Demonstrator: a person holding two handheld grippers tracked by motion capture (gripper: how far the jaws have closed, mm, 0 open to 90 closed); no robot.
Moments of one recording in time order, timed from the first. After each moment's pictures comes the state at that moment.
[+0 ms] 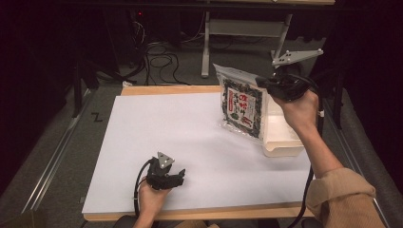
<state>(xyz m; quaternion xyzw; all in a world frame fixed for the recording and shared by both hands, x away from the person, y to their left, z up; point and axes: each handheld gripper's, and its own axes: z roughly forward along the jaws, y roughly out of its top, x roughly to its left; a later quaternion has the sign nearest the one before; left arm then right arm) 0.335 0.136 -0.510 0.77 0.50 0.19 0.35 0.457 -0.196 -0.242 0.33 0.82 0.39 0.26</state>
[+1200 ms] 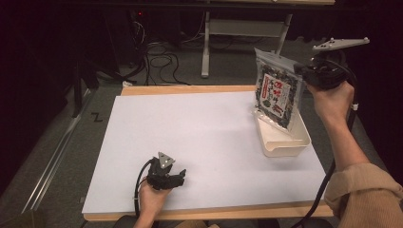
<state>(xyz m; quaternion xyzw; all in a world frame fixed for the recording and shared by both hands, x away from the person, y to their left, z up) 0.335 0.134 -0.510 0.77 0.50 0.19 0.34 0.473 -0.268 -0.222 0.41 0.77 0.36 0.33</state>
